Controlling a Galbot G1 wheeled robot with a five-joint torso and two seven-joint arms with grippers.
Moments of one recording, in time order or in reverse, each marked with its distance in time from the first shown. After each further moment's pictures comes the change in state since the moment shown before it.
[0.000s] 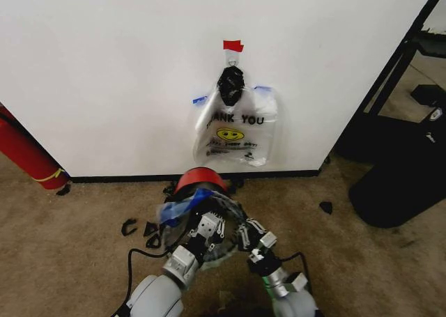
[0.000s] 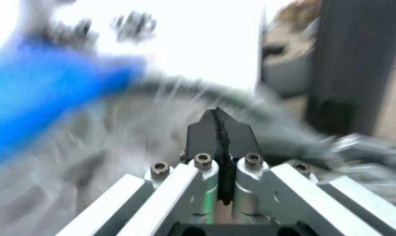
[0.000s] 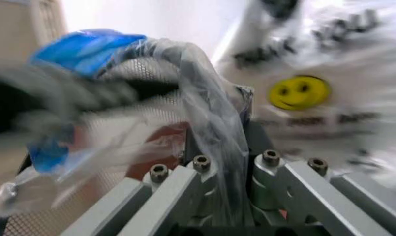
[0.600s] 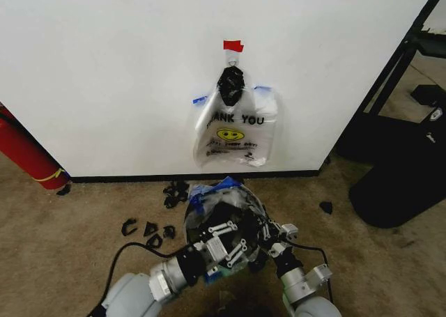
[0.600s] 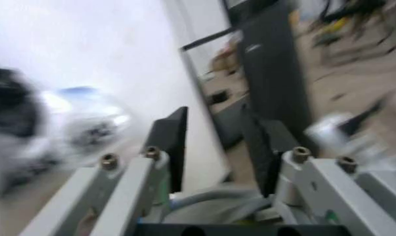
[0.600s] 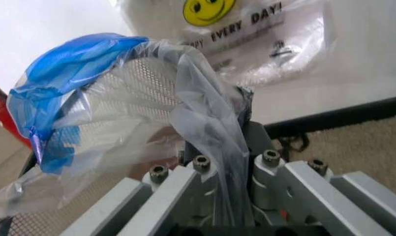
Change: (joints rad) left arm 0.008 0.106 -0.161 -0.062 0.062 -0.227 0.269; right arm -0.111 -0.142 -0.011 0.279 0.265 -0.411 0.332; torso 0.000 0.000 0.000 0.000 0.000
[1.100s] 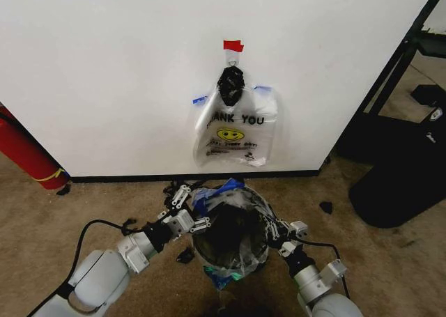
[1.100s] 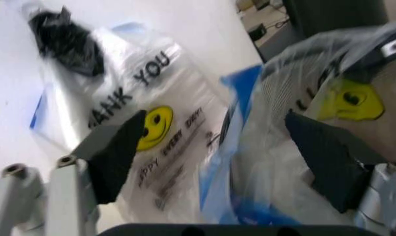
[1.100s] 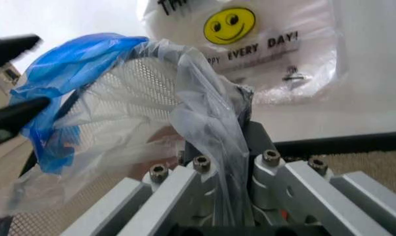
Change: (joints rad) left arm -0.033 0.069 -0.115 0.099 0.096 0.039 -0.046; right arm -0.018 -0.076 0.044 0.028 -0.003 0.030 -0.074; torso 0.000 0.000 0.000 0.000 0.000
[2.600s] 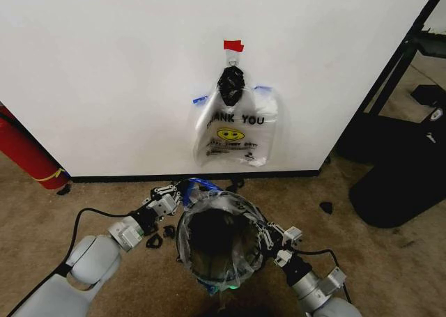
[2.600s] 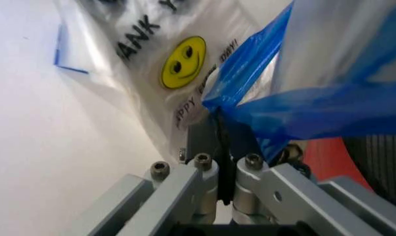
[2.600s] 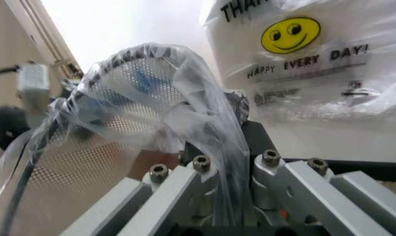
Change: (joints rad) left arm -0.122 0.019 -0.009 0.181 0.064 0.012 -0.027; right arm -0.004 -0.004 -0.012 -0.013 -0.036 0.063 -0.173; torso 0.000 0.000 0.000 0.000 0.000
